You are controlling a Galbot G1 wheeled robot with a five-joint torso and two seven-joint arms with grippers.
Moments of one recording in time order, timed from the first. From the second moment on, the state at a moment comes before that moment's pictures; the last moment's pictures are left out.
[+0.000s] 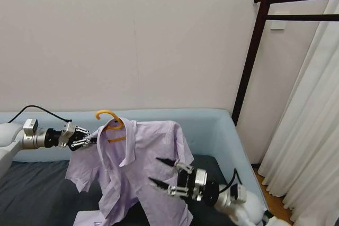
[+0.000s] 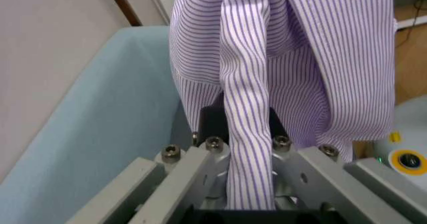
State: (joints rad) left arm 0.26 -0.59 0.05 -1.11 -0.68 -0.25 1.48; right arm -0.85 0.90 0.04 1.85 0.64 0.32 -0.62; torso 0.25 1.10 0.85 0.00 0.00
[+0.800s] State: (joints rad) left arm 0.30 -0.64 0.06 -1.22 -0.56 -0.29 1.51; right arm -0.70 0.78 -0.03 1.77 0.57 0.06 -0.77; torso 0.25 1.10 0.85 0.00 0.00
